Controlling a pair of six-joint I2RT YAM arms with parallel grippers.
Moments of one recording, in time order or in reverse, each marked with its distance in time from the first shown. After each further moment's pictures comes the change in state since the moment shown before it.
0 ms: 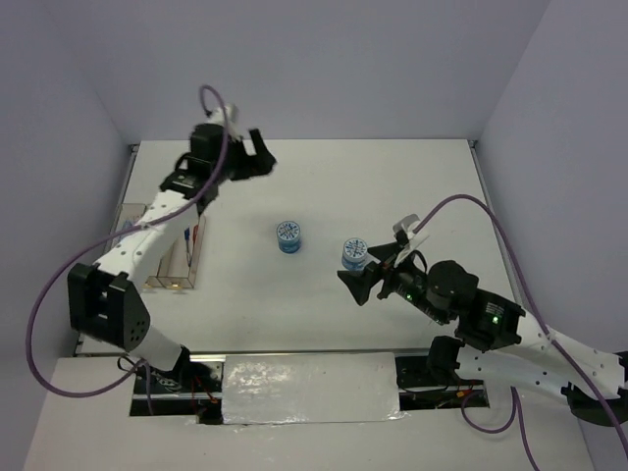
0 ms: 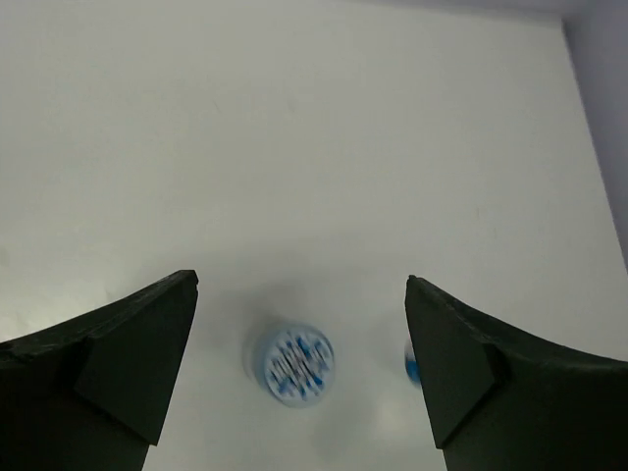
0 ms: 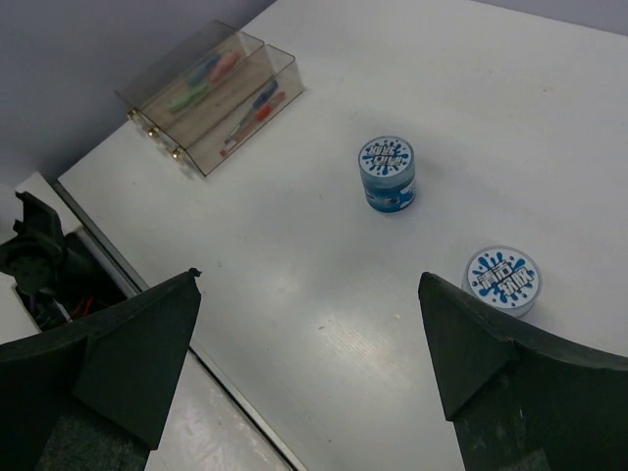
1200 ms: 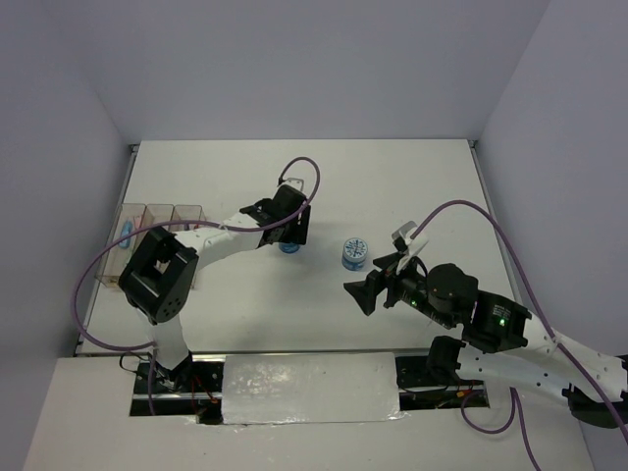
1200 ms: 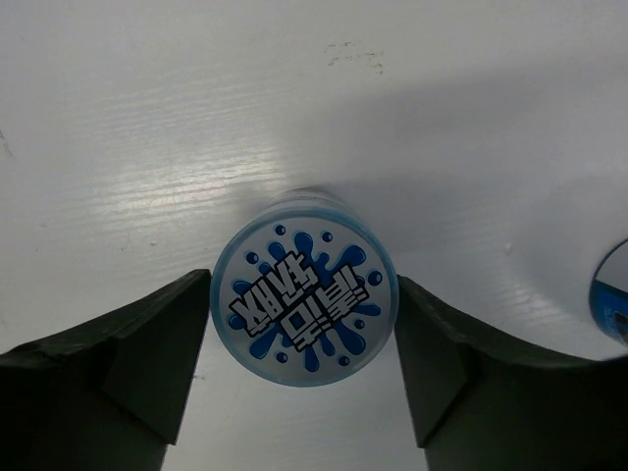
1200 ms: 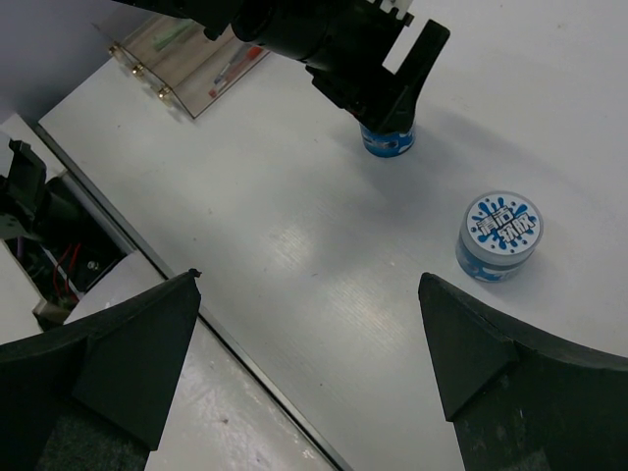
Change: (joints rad) left arm -0.388 0.294 -0.176 -0.092 -0.320 0.002; right arm 0.000 -0.039 0.006 -0.164 -0.031 0.037
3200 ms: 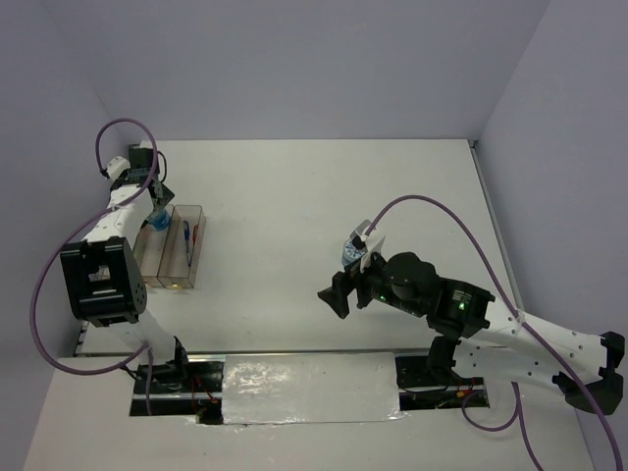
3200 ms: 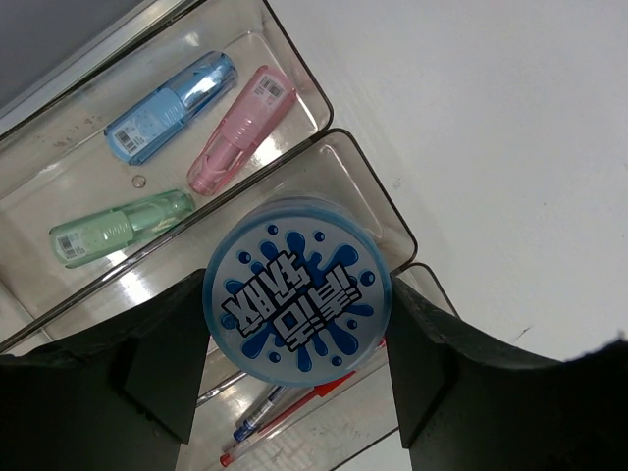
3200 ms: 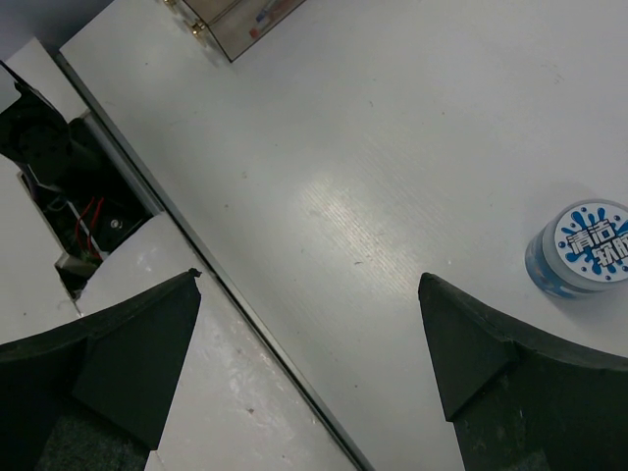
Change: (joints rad) left arm 0.818 -0.137 0.064 -0.238 -0.171 -0.306; right arm 0.000 0.219 0.021 0.098 -0.148 0.005
